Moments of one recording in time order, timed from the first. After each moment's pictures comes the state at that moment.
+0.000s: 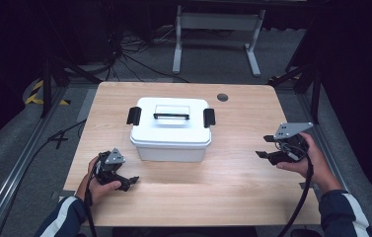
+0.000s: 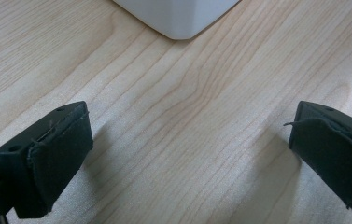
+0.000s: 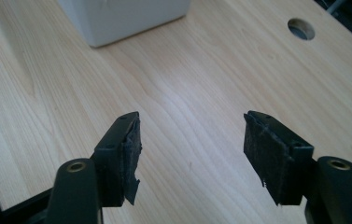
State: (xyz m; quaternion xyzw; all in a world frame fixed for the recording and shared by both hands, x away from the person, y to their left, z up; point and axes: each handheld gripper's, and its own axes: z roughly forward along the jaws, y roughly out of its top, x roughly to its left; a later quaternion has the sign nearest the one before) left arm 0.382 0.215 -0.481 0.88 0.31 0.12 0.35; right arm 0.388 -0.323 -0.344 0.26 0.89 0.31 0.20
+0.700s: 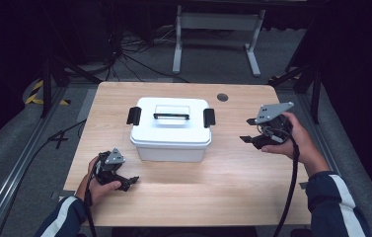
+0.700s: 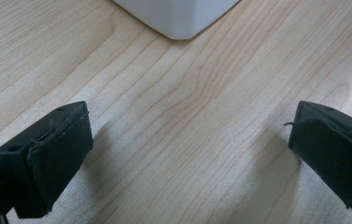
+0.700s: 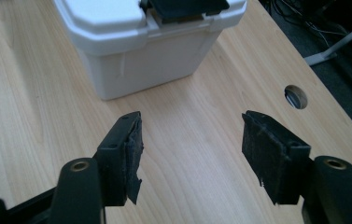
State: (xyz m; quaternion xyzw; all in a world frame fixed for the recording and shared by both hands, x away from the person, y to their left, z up) left arm 0.382 0.215 -0.481 0.88 0.31 0.12 0.35; right arm 0.412 -0.266 -0.299 0.19 0.91 0.30 0.22
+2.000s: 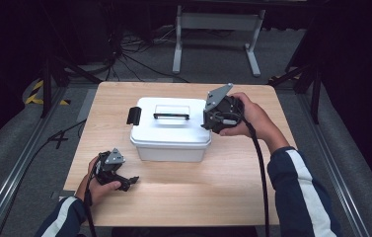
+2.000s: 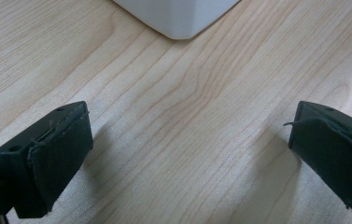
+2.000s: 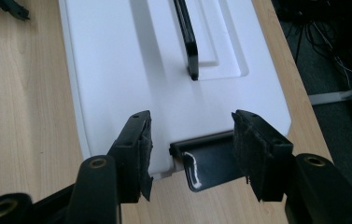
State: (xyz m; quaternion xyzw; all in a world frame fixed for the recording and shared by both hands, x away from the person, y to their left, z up) left arm 0.382 0.215 -0.482 0.87 0.32 0.12 0.35; right arm 0.449 -0.146 -0.274 0.08 0.94 0.25 0.20
